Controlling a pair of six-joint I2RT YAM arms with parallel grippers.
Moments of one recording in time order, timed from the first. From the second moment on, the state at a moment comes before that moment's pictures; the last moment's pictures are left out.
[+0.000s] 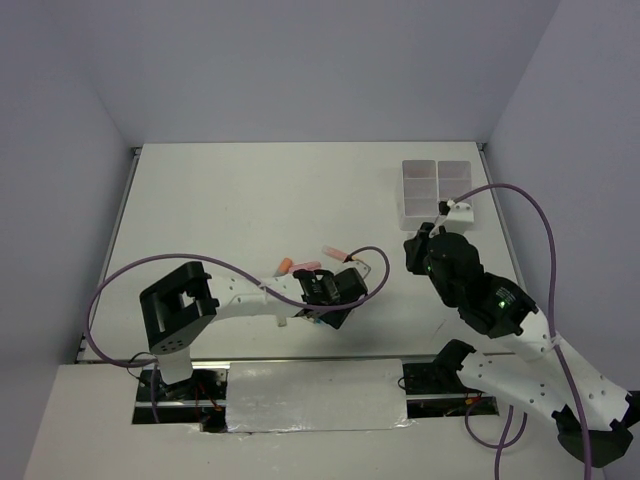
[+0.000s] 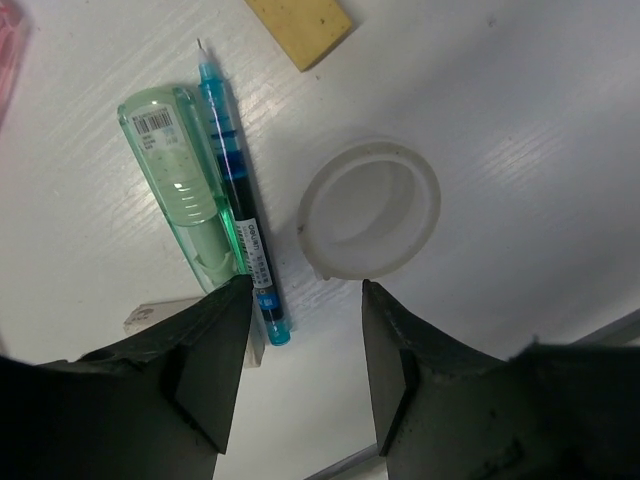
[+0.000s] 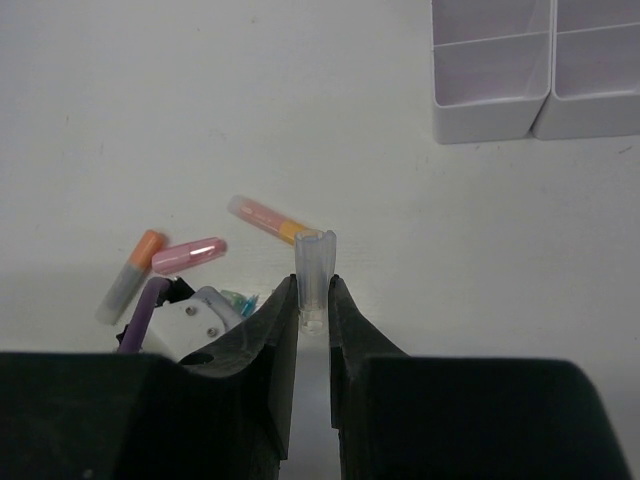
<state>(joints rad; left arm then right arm) -1.16 1.79 1.16 -0.49 -0.27 -0.48 0.74 0.69 0.91 -0.68 0.56 0.53</state>
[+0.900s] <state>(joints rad) -1.15 1.74 1.11 -0.49 -0.28 -0.56 0.74 0.72 0.87 -0.67 0.56 0.53</state>
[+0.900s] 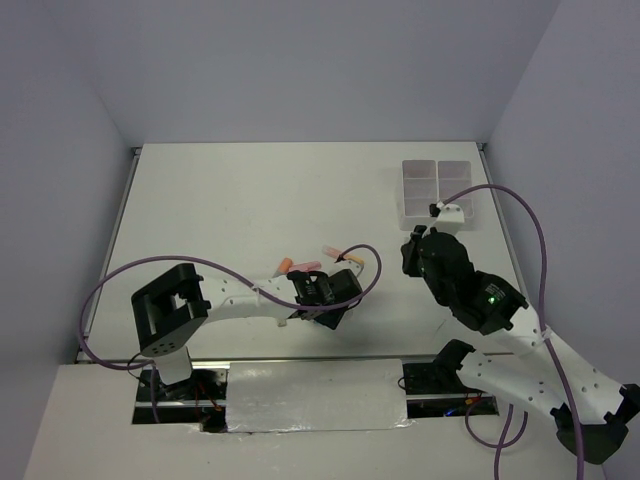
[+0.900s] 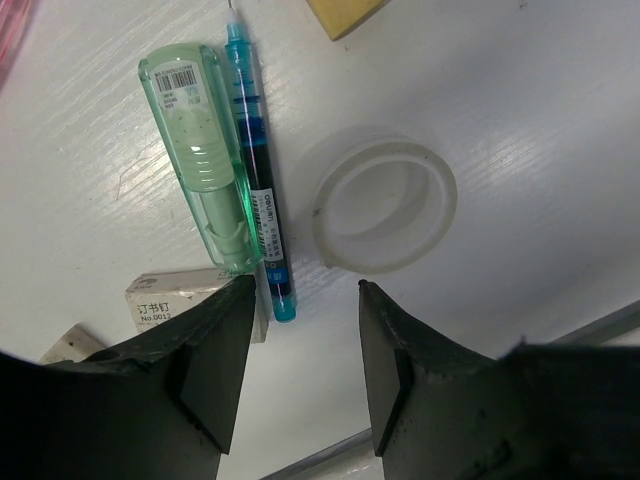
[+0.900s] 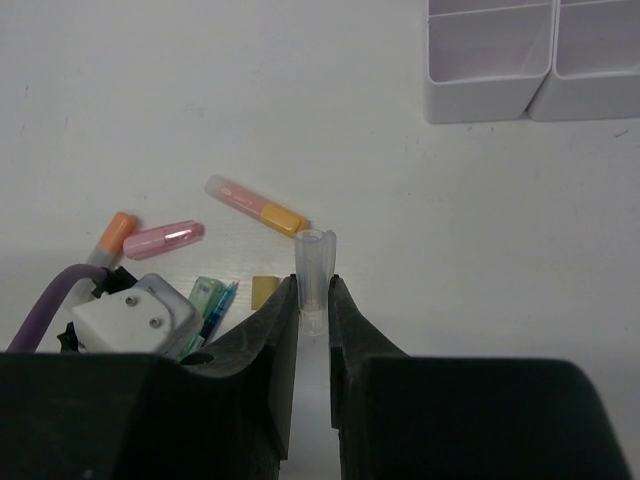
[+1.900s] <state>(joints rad) -1.14 1.77 1.12 -0.48 -0.28 -0.53 0.74 0.74 0.86 -0.67 0.54 0.52</state>
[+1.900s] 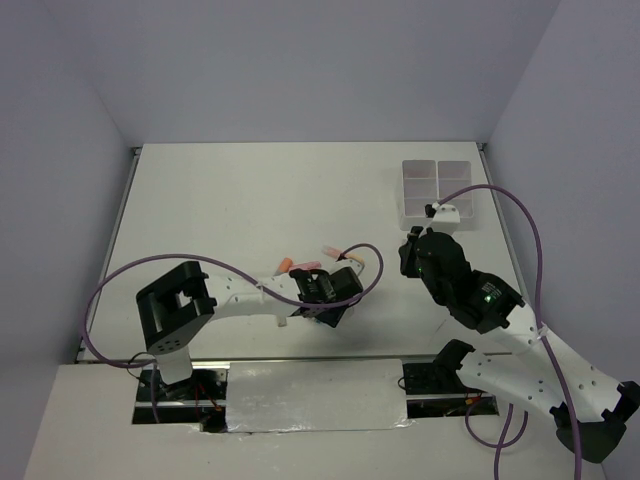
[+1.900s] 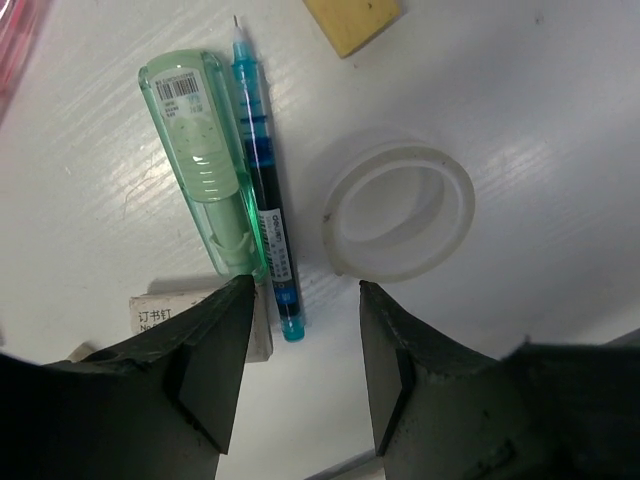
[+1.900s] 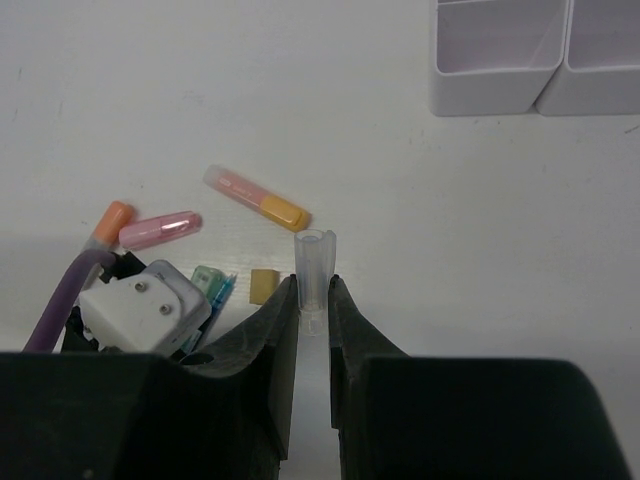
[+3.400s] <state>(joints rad) -1.13 1.67 0.98 -0.44 -0.25 -0.57 0.74 0.69 0.81 -0.57 0.49 0.51</state>
